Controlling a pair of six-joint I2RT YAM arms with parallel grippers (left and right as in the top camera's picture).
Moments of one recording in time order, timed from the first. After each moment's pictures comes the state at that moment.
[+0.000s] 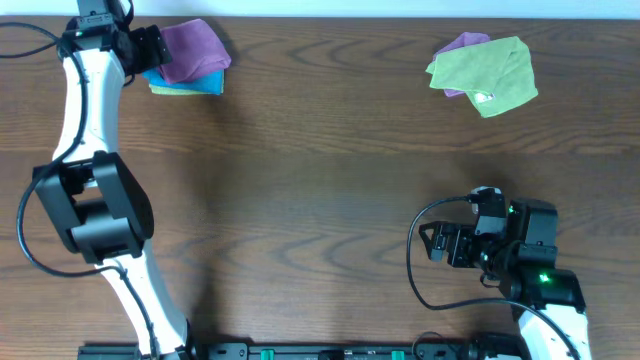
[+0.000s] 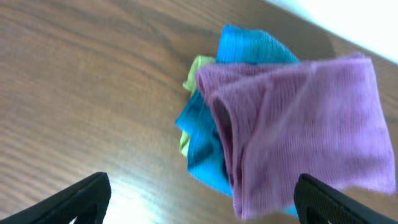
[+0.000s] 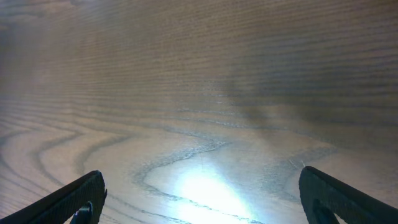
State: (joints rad) left arm 0.19 2.19 2.01 -0.81 -0.02 -0.22; right arm -0.09 0.87 0.49 -0.64 -0.41 0.12
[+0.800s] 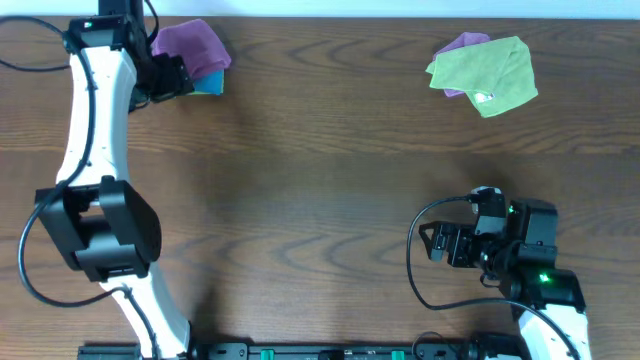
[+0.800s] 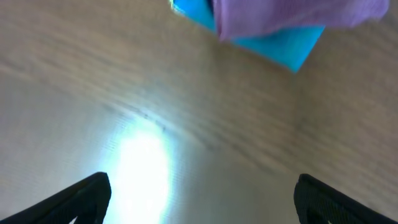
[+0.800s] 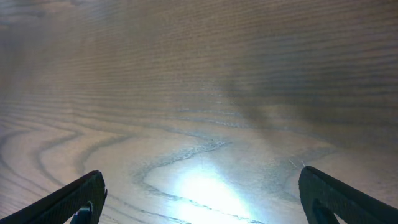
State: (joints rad) left arm 0.10 2.05 2.01 -1.26 -0.03 -0.27; right arm -0.09 0.87 0.49 -0.64 -0.41 0.12
